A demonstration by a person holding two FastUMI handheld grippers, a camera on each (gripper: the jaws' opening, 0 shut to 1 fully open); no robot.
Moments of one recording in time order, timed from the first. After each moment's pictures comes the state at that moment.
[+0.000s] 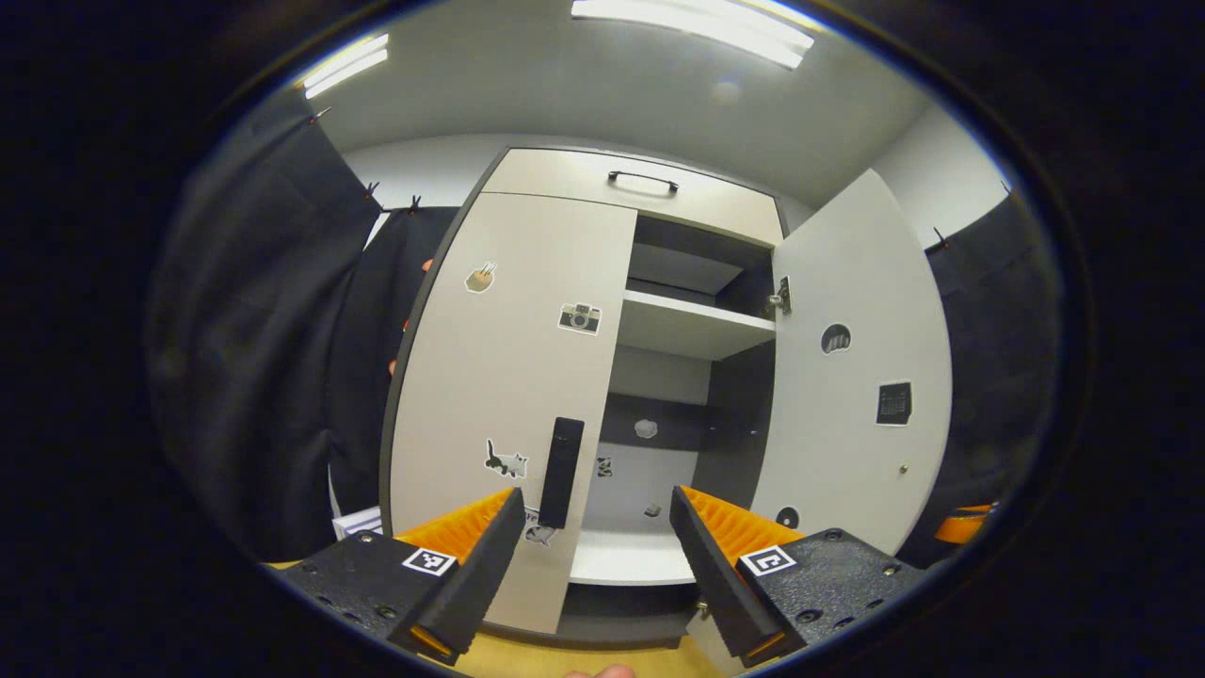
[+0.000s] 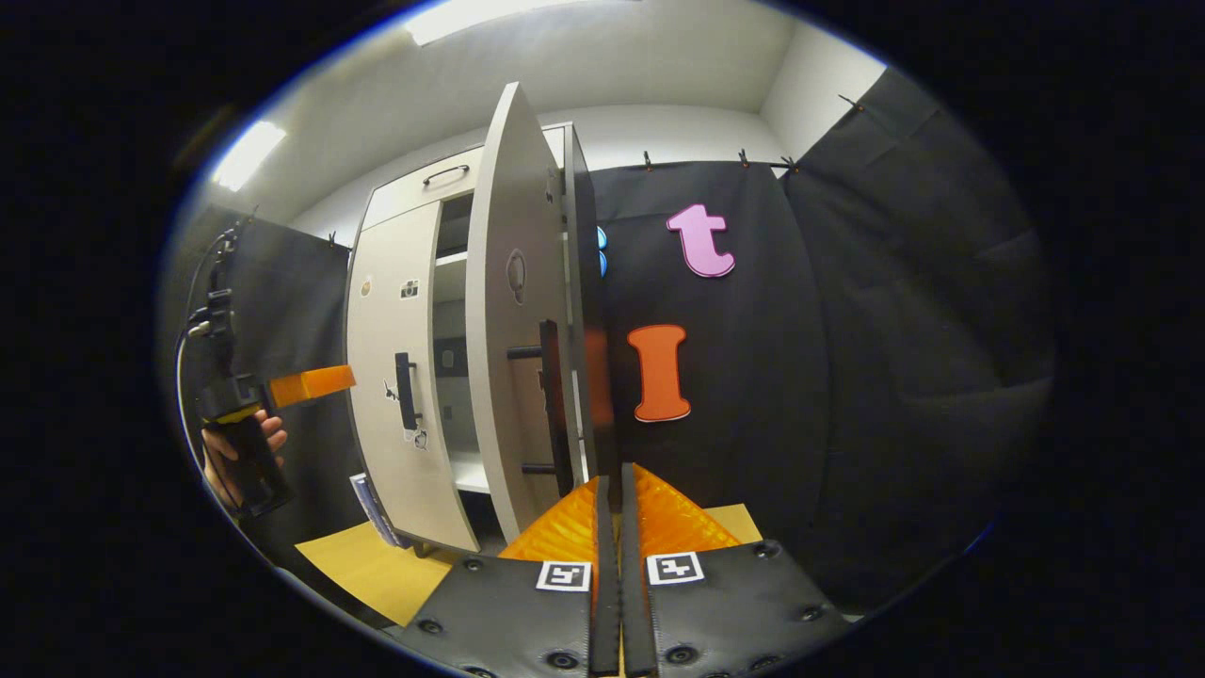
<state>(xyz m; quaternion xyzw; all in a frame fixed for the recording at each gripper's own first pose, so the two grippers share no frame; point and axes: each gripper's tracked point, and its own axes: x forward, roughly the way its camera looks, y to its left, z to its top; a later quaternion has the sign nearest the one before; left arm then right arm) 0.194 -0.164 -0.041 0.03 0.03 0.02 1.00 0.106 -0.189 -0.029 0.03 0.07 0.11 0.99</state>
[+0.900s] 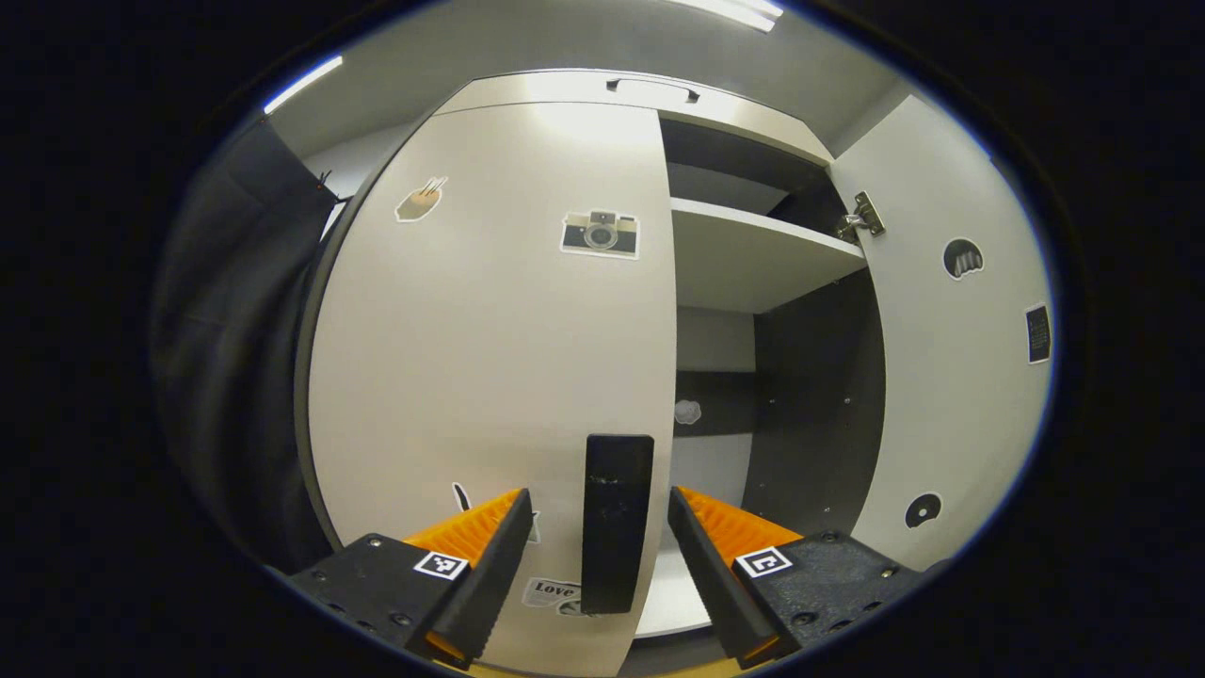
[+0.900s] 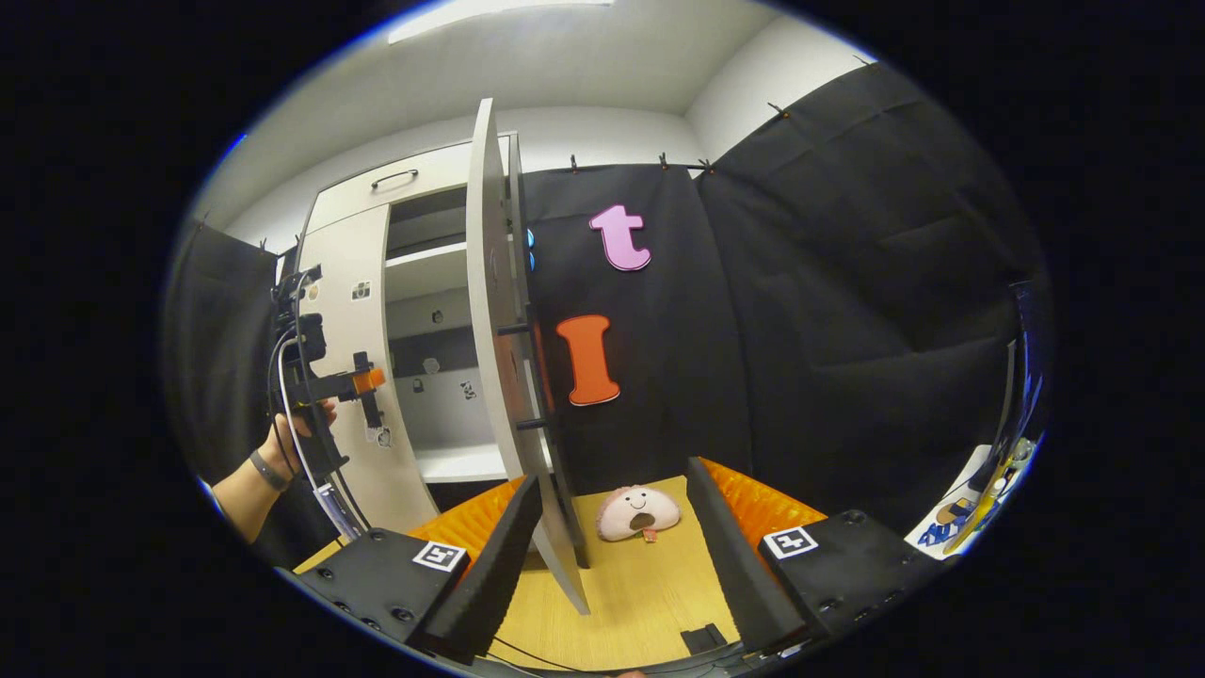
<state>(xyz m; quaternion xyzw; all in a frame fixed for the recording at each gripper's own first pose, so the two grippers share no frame) 0.338 -0.119 -0.099 0.04 0.08 0.01 1.00 0.033 -0.187 -0.033 0.04 0.06 -0.04 1.00</state>
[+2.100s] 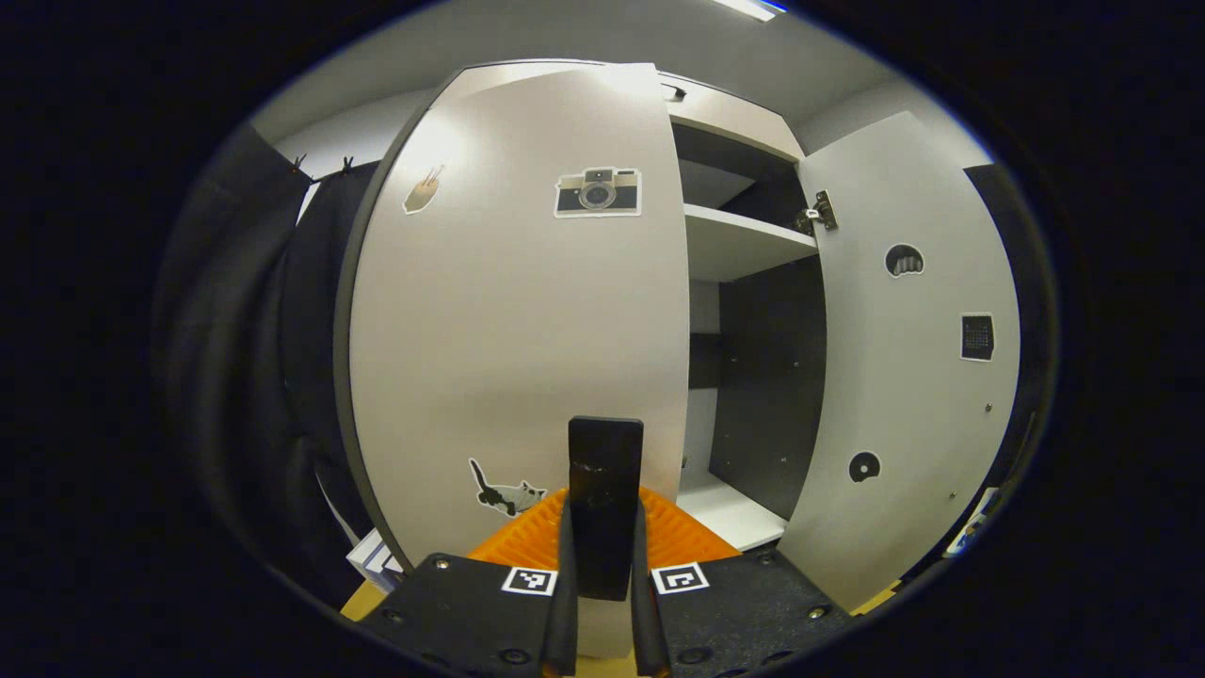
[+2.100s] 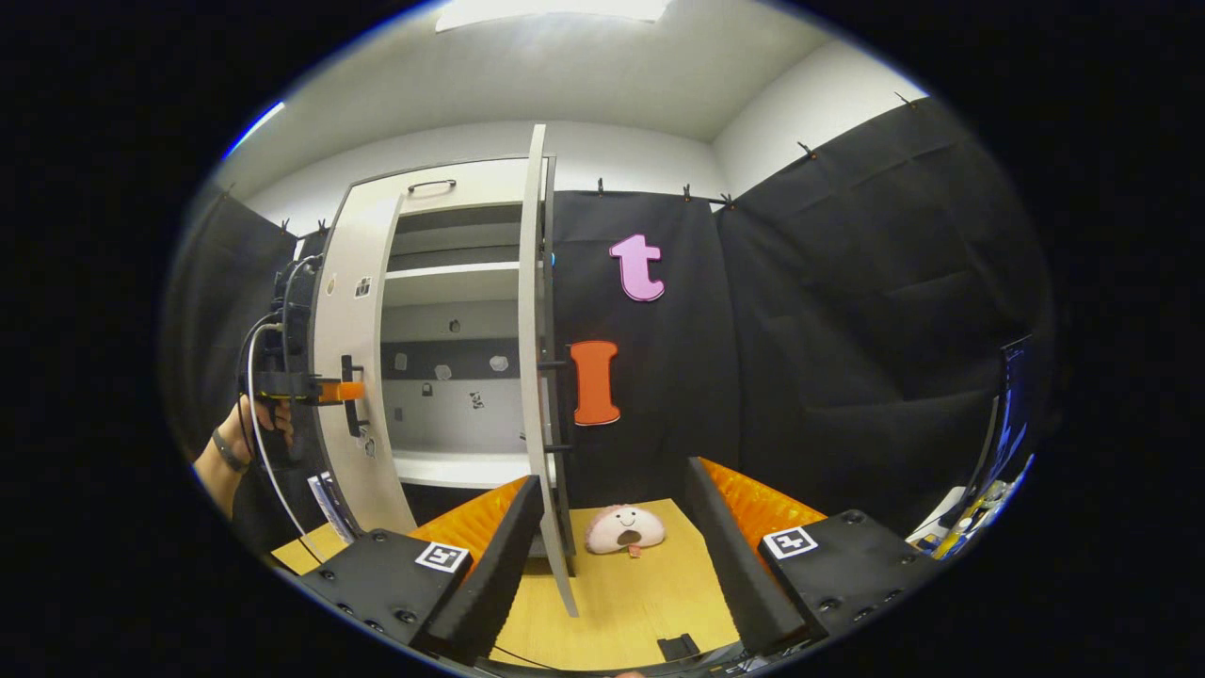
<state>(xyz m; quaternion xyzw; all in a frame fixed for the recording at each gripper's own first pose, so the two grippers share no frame) 0.313 -0.115 -0.100 0.04 0.15 -0.06 0.99 0.012 -0.152 0.000 -0.01 0.03 -0.02 1.00</state>
